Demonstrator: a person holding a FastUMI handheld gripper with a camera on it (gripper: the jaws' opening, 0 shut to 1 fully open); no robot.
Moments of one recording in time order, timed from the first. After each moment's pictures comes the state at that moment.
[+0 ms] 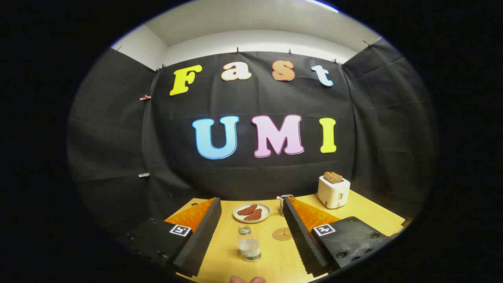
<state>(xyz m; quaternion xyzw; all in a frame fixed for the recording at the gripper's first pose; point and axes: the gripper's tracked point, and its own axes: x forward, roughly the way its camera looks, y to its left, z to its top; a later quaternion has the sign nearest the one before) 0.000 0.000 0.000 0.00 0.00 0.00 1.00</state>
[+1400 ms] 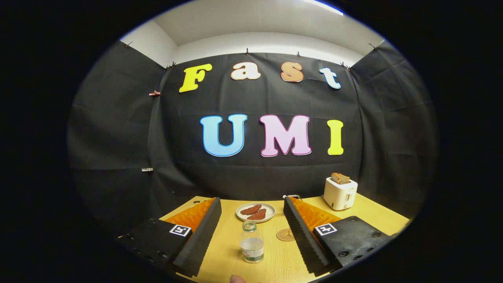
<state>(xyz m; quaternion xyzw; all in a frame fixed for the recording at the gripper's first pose) 0.011 0.013 -0.053 -0.02 -0.02 0.03 1.00</state>
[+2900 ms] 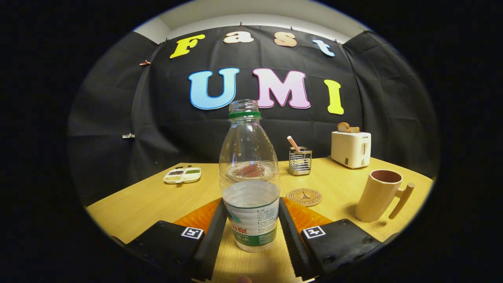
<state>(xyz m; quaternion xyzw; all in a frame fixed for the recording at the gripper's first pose) 0.091 0.001 -0.262 -0.01 0.06 -0.02 1.00</state>
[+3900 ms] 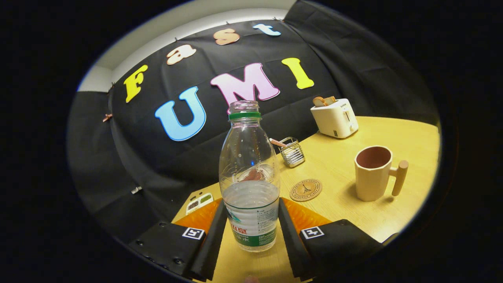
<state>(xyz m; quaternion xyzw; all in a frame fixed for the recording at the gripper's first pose) 0.079 -0.021 -0.188 0.25 0.08 -0.05 0.96</state>
